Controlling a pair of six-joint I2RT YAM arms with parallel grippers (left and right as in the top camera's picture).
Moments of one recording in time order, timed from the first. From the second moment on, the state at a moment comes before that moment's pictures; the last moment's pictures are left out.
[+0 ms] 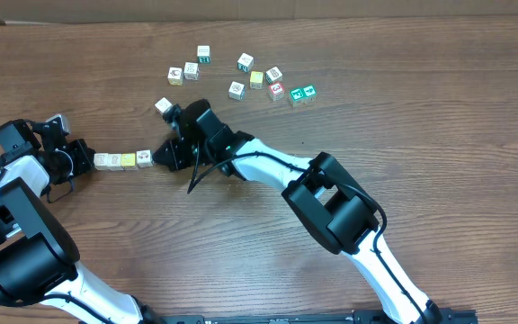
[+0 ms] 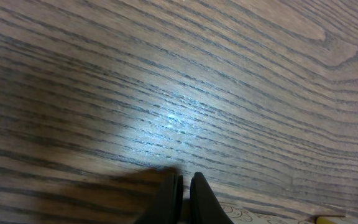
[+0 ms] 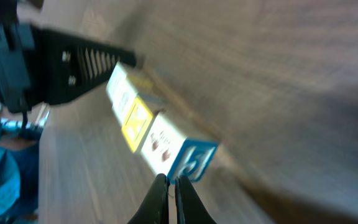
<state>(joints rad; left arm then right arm) 0.58 1.95 1.12 -0.32 0.42 0.10 0.79 2.47 1.76 0.07 -0.56 0.60</state>
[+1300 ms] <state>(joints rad) 0.58 1.95 1.12 -0.32 0.42 0.10 0.81 2.55 1.81 0.08 -0.49 0.62</state>
